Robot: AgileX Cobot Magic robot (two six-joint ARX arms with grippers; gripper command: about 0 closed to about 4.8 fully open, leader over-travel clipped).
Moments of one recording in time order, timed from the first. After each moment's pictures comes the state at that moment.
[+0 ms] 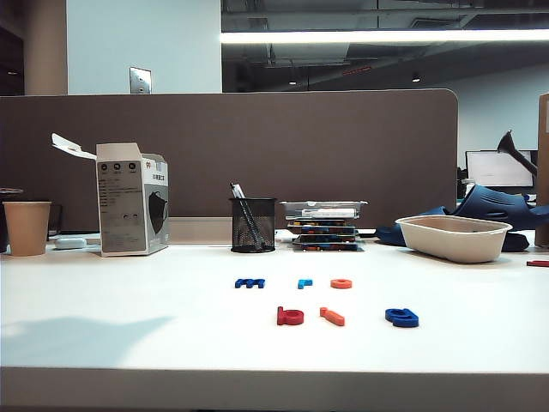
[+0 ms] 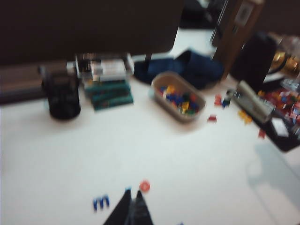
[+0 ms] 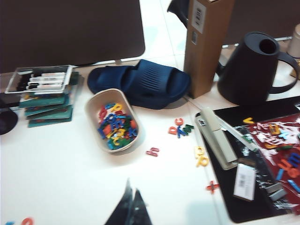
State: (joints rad) left arm -1.07 1.09 1.43 -0.67 -0.52 -0.31; right arm -0.31 1.17 1.79 -1.09 -0.19 0.00
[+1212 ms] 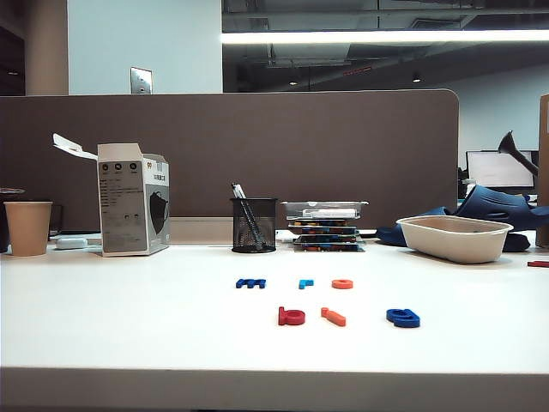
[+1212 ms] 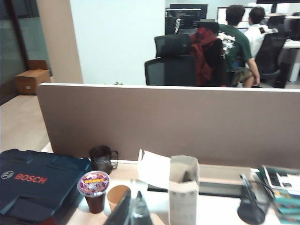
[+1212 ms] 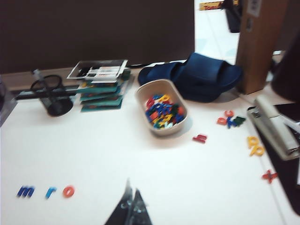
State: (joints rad) left arm -0.01 0.90 1.57 -0.63 -0.10 0.05; right arm -0.26 0.52 1.00 -0.76 -0.32 0.07
